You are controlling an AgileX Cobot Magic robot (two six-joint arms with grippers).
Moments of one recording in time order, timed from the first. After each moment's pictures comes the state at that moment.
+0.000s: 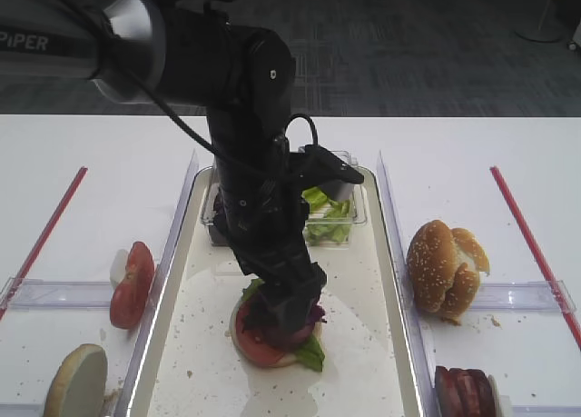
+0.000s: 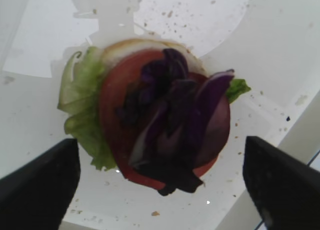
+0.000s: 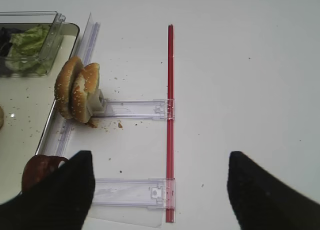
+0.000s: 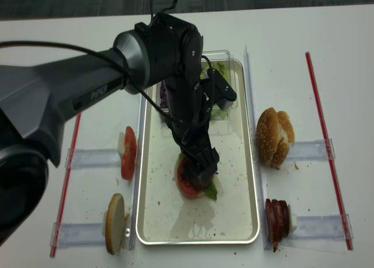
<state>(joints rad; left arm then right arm) -0.70 1.98 -1.51 -0.14 1.18 0.37 0.01 -0.02 -0.48 0.05 1.13 -0.01</state>
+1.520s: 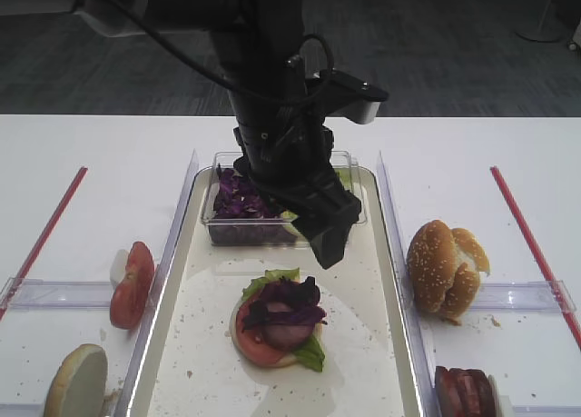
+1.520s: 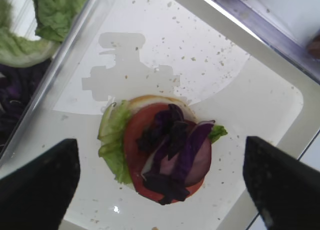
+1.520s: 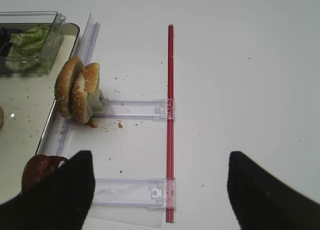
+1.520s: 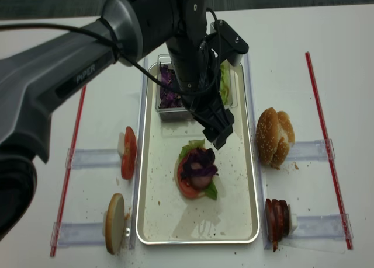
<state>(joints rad) -0.70 1.95 -1.68 -0.14 1.22 0.29 0.01 -0.02 -0.48 0.05 1.13 -0.01</state>
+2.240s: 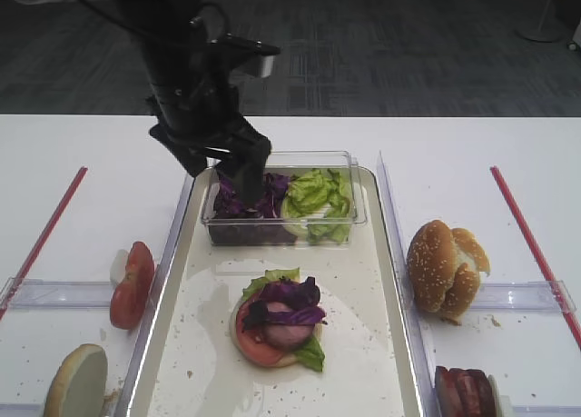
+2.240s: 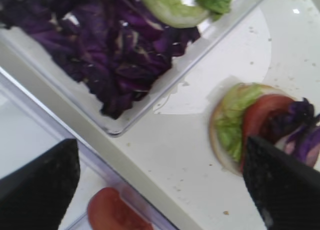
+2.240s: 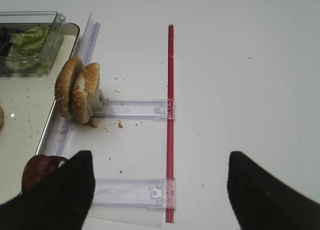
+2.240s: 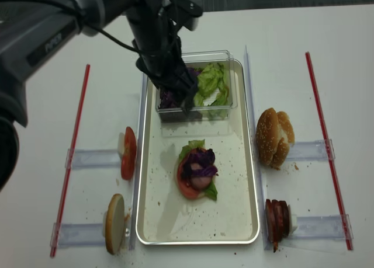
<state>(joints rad) -0.46 1.95 -1.68 -0.13 1.22 0.25 0.01 -0.02 -0.48 0.05 1.13 -0.01</state>
